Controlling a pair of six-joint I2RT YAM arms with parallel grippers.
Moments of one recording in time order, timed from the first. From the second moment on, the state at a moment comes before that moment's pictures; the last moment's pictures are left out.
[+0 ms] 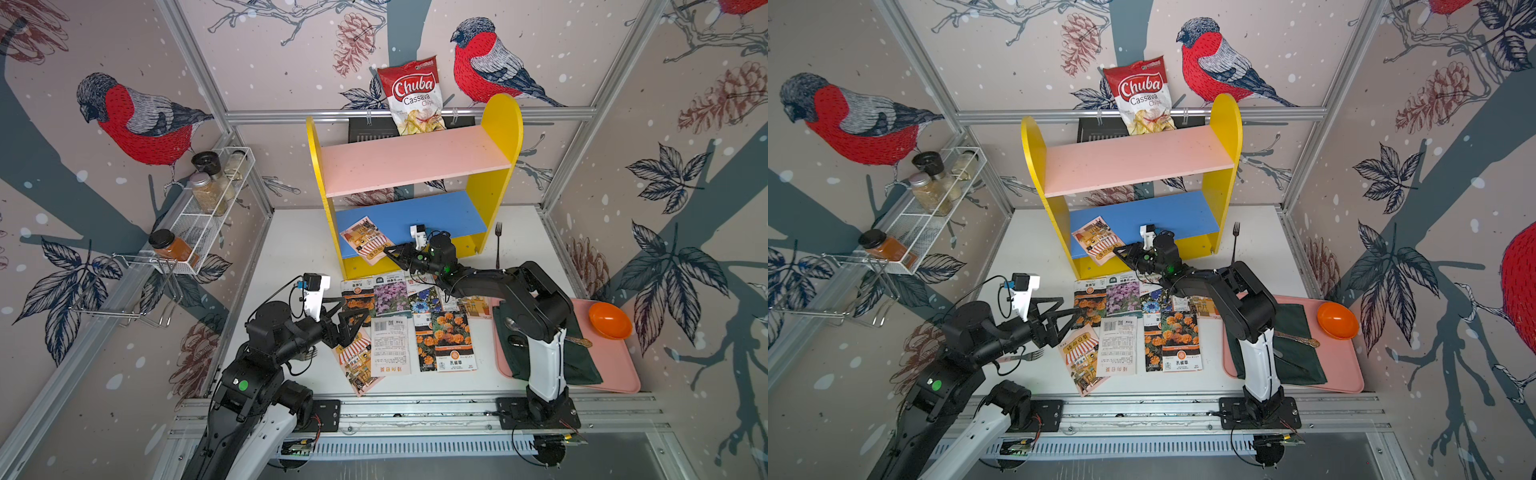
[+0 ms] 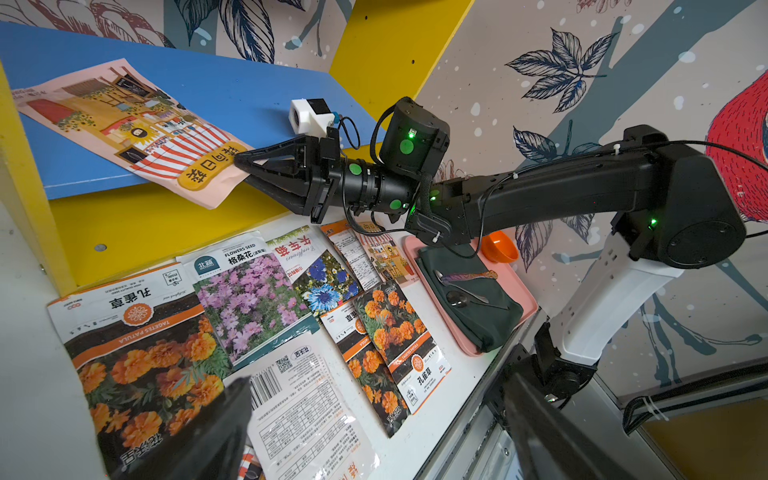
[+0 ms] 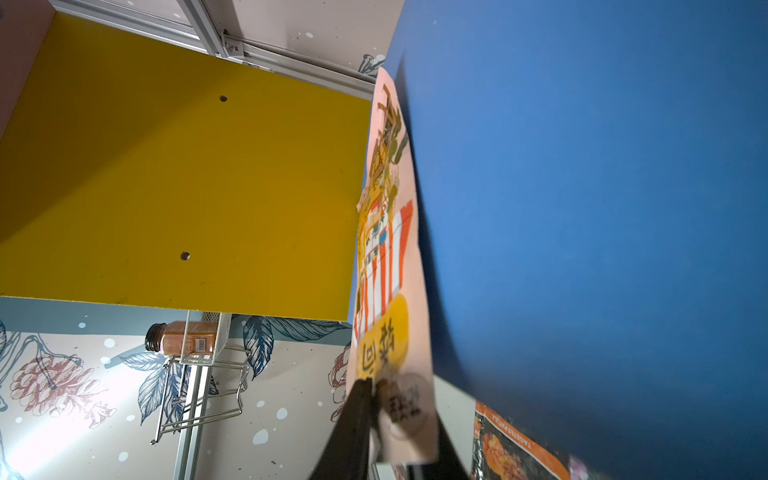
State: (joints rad) left arm -0.38 0.42 0.69 -0.57 0.49 -0.40; right arm 0.68 2.03 1.14 0.73 -0.51 1.20
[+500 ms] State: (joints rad) left arm -0.38 0.36 0.64 -0.50 0.42 -0.53; right arm 0.66 1.99 1.08 0.78 -0.52 1.21
